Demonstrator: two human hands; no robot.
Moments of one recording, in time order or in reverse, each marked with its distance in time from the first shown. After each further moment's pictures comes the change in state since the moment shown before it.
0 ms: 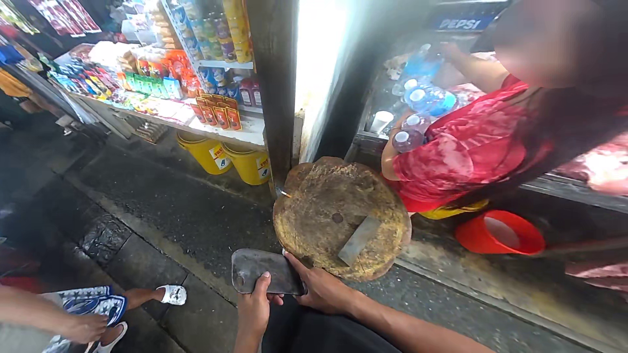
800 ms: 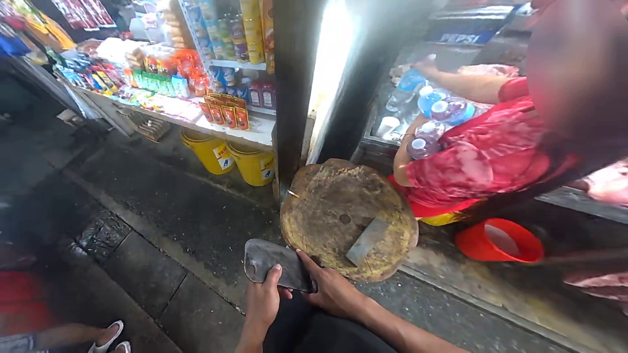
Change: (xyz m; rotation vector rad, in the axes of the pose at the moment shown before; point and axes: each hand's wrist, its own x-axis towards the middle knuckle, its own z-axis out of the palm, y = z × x) left_hand 0.009 0.015 -0.014 0.039 -0.119 -0.001; right_hand -0.006 -0.018 0.011 -0.023 0.128 0.087
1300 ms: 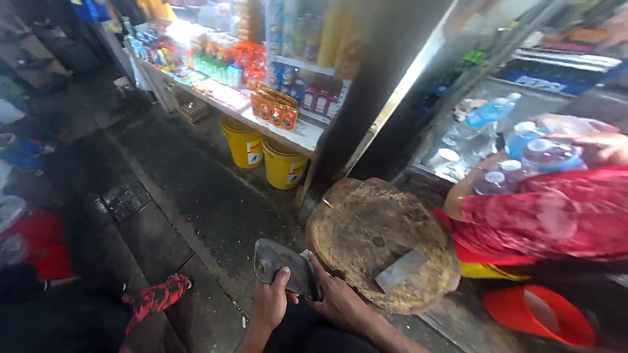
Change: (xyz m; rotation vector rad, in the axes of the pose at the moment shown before) left_hand -0.015 0.006 -0.061 -0.065 0.105 0.036; right_hand 0.020 -0.061 0.020 -0.127 -0.063 -0.021
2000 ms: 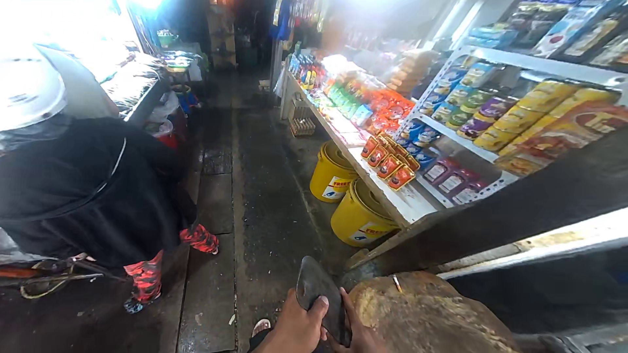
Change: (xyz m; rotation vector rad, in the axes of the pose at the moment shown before) left_hand -0.064 0.018 0.004 0.018 0.192 0.084; right_hand 0.012 -0.007 -0.016 -0.135 -0.027 -0.347
